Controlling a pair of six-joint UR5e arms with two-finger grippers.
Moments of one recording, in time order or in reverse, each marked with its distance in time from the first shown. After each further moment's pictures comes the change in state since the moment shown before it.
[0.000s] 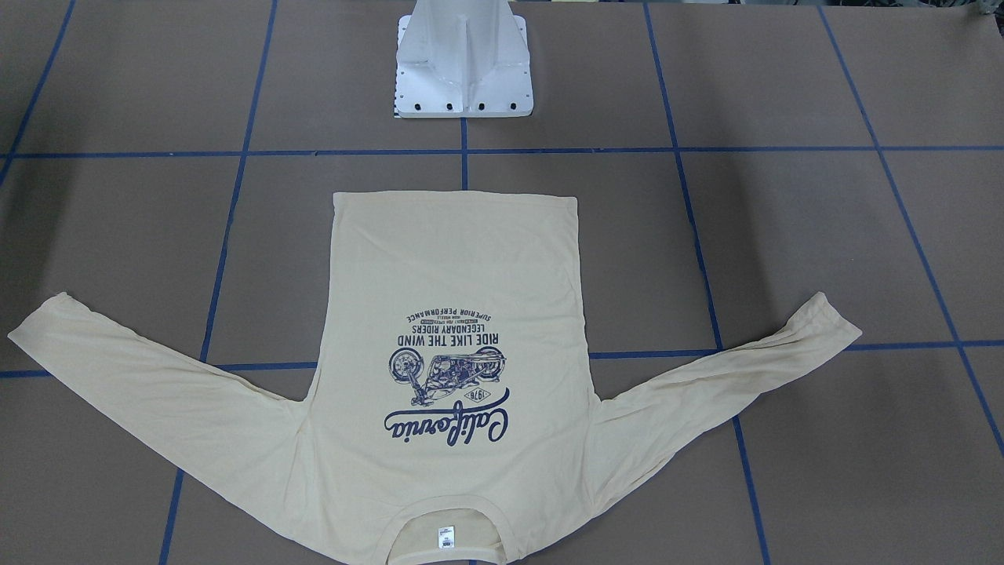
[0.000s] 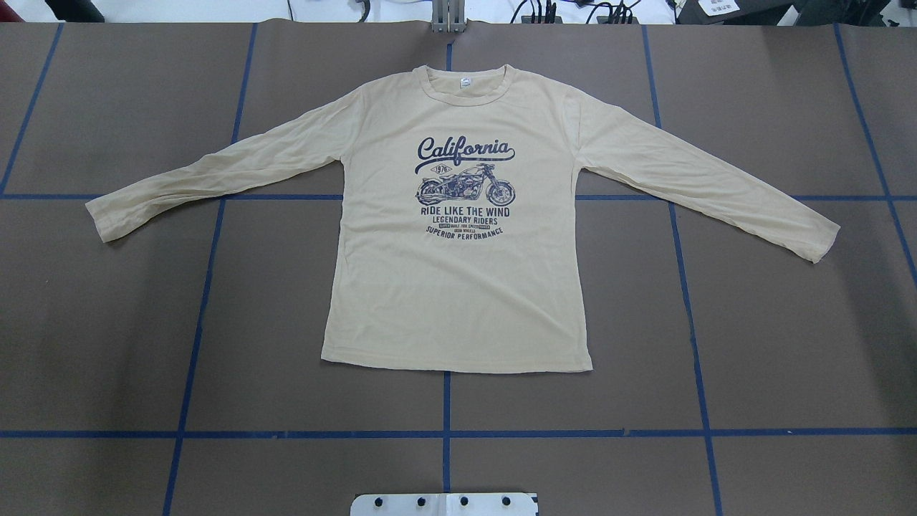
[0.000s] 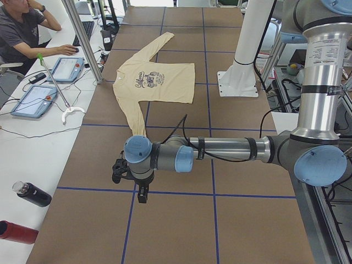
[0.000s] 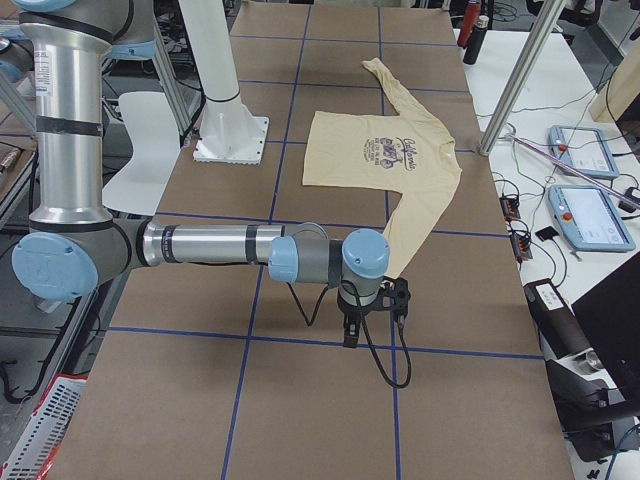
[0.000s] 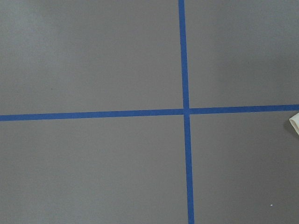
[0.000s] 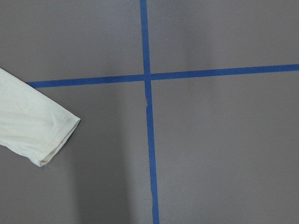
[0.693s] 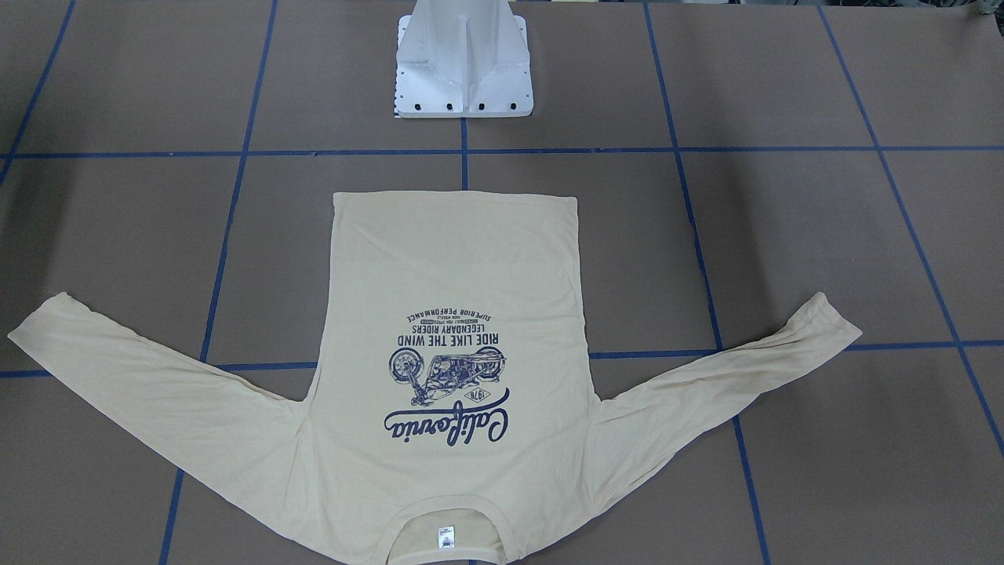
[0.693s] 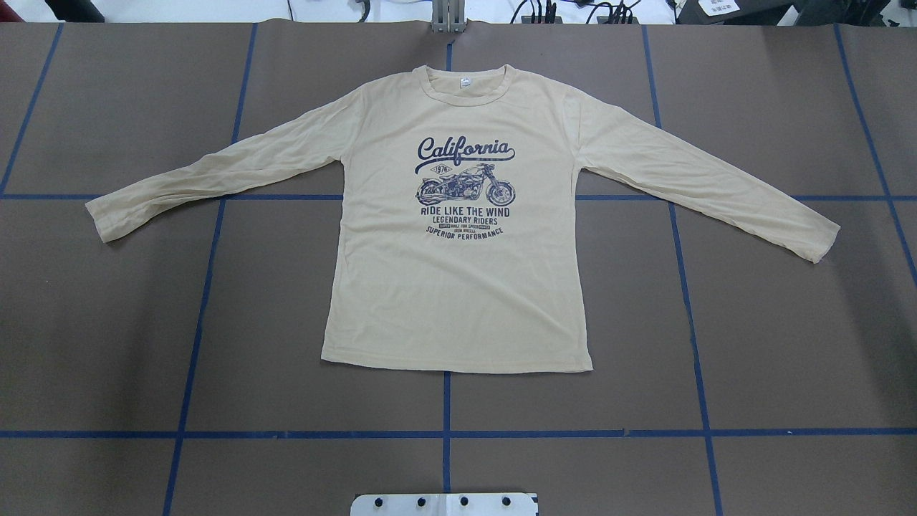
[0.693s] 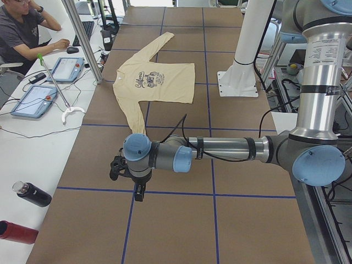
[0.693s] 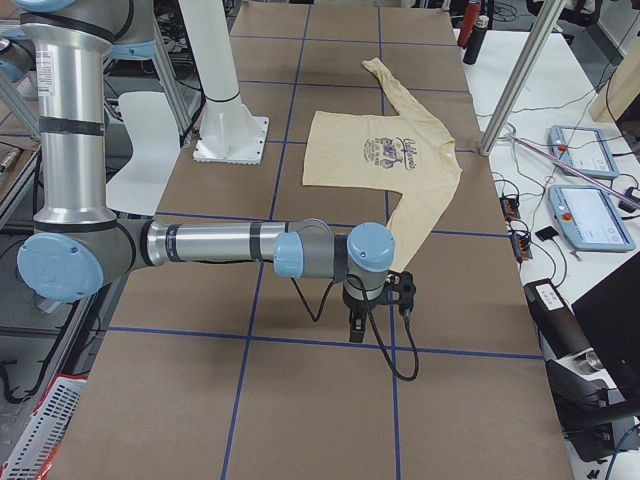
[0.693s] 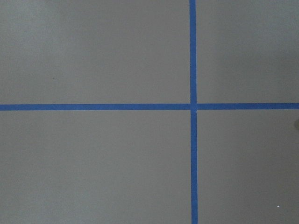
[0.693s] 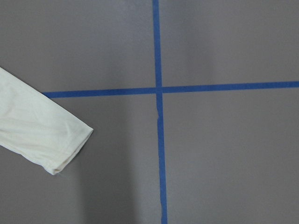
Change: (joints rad) left arm 0.001 -0.022 -0.004 -0.058 0.003 0.000; right arm -0.009 0.038 0.003 0.000 0.005 0.002
